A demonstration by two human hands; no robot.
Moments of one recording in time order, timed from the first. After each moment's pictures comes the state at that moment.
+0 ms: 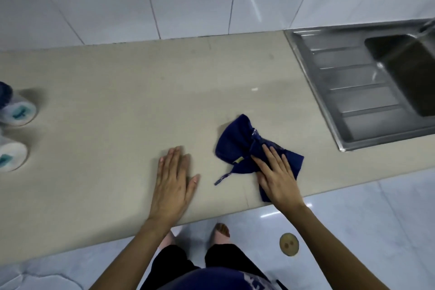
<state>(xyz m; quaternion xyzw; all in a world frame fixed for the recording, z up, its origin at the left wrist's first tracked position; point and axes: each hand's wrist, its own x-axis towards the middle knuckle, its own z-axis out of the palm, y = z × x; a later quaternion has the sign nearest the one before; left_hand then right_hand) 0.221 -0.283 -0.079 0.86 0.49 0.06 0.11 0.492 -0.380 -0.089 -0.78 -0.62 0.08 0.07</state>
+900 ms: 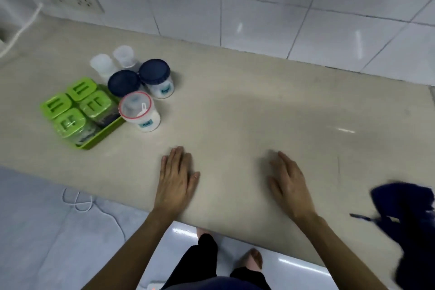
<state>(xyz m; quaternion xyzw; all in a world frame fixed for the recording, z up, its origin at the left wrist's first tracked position) 0.017 -0.243 -0.083 0.72 0.68 0.08 0.09 0.328 -0.243 -0.083 -0.62 -0.76 0.14 0.15</state>
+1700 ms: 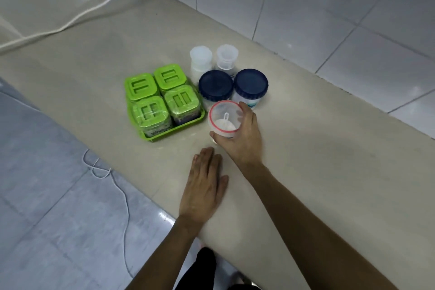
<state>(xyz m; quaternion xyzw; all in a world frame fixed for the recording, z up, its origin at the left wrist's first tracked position) -0.078 -0.214 -0.096 0.64 0.74 0.20 0.09 -0.009 -0.085 -0.032 -0.55 -0.71 0.32 0.29</state>
